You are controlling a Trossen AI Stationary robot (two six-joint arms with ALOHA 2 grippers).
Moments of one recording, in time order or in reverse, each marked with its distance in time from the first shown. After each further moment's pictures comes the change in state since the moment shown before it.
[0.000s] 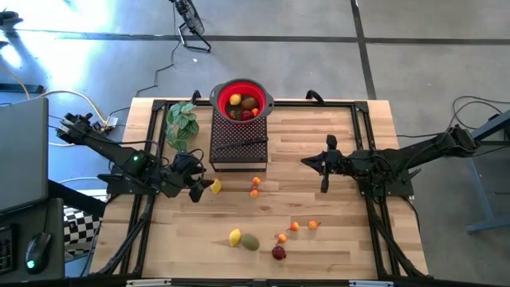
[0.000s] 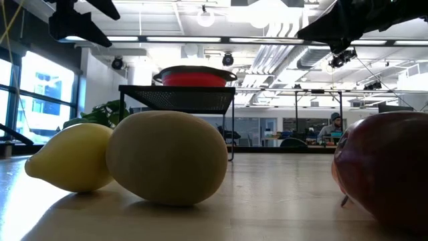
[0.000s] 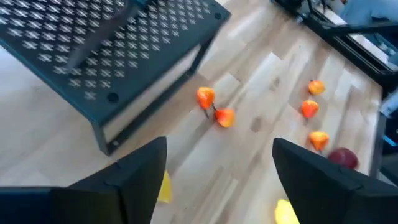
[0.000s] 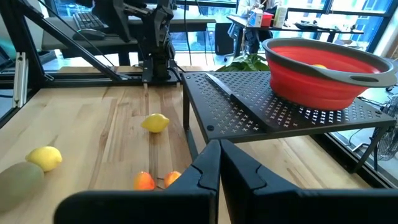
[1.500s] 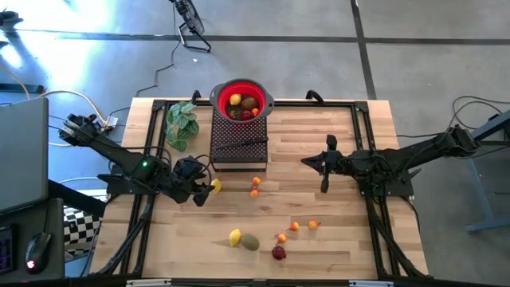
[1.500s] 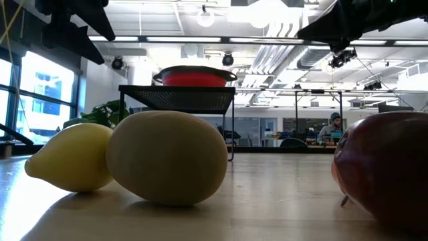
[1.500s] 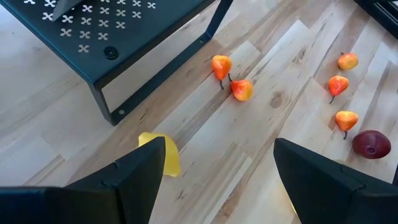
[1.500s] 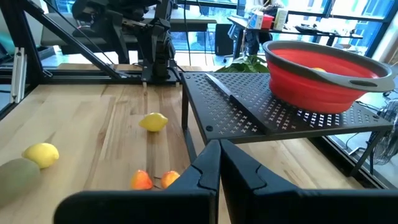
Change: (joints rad) left arm 0.000 0.084 0.000 -0.045 0.052 -0.092; right arm 0.000 0.000 0.000 0.002 0.000 -0.031
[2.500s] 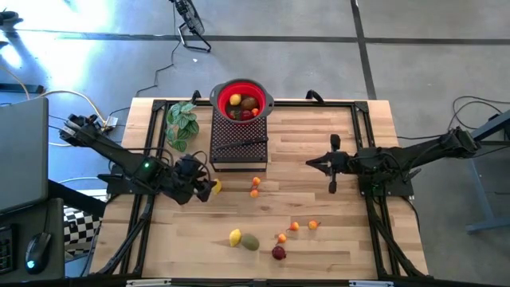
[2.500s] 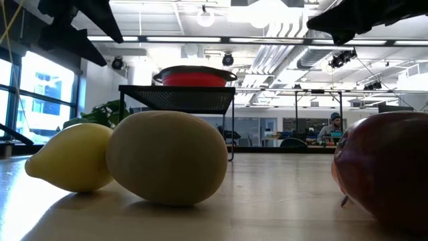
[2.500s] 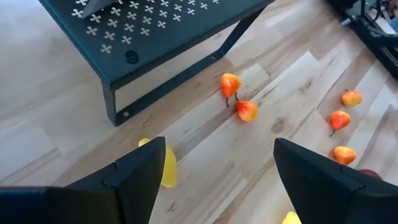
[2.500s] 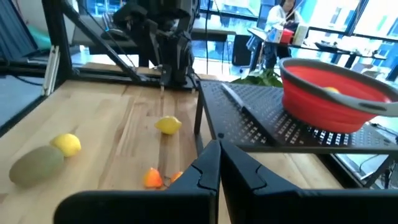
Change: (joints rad) left arm 0.000 0.024 0.000 0.002 -0.073 -0.157; right arm 0.000 -0.111 0.000 -0.081 -0.088 -0.082
